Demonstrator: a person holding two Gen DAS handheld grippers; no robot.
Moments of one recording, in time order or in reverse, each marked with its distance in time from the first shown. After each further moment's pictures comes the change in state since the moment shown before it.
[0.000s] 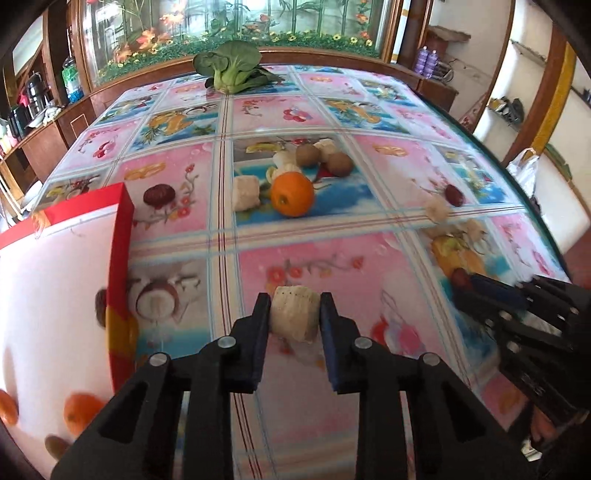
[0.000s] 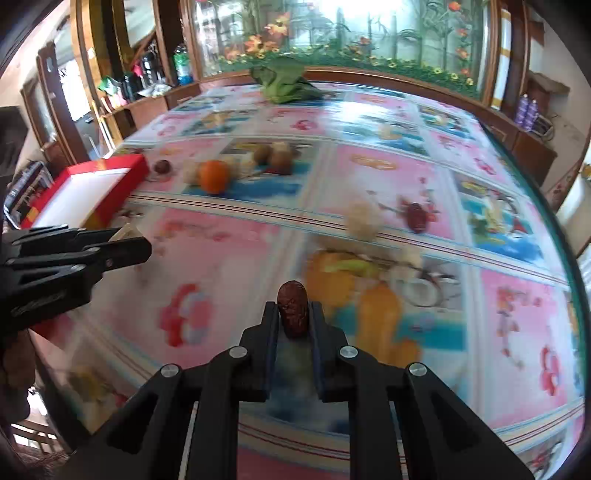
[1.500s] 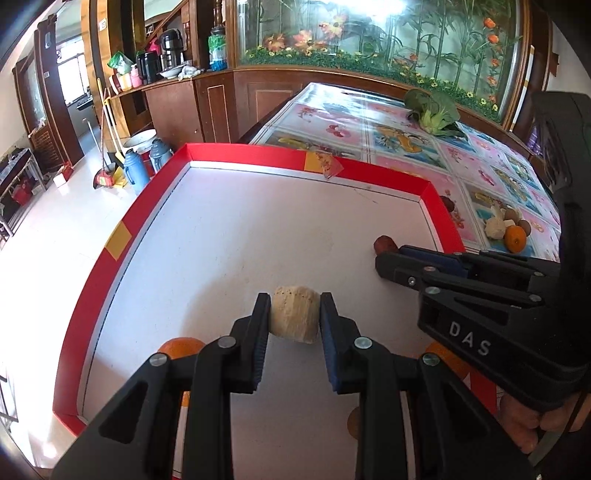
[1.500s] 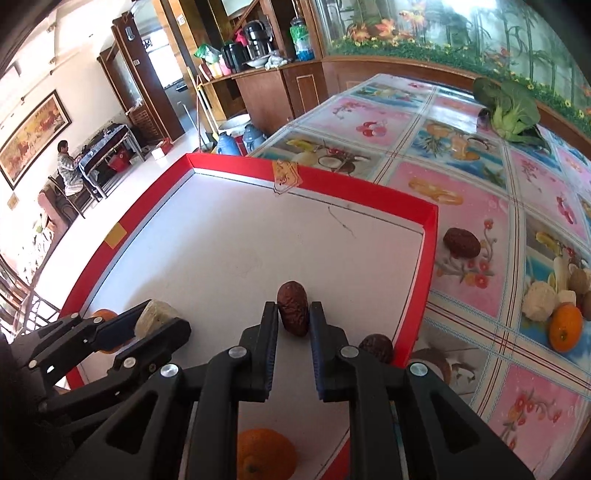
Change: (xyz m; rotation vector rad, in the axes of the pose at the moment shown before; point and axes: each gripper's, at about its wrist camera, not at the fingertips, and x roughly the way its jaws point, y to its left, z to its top) left arm -0.069 0.187 -0.063 -0.329 -0.099 0.320; right arm 0.088 0.223 0.094 -0.171 0.095 0.334
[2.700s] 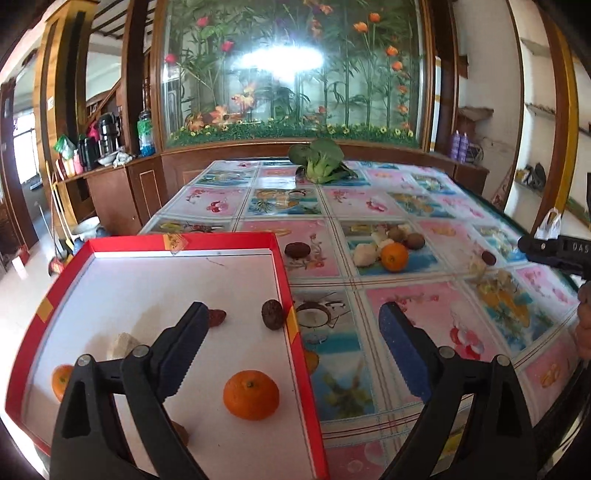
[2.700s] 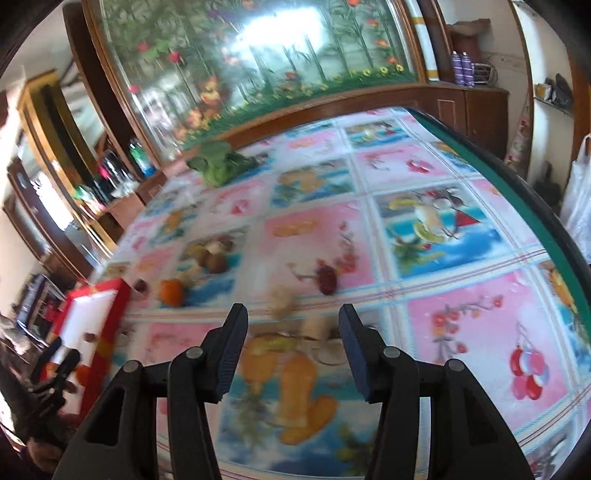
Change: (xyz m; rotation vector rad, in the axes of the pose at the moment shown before) left arm -0.043 -0.104 -0.027 0.219 -0.306 -0.181; right arm -0.204 -0.233 -0.133 0.471 -0.312 -0.313
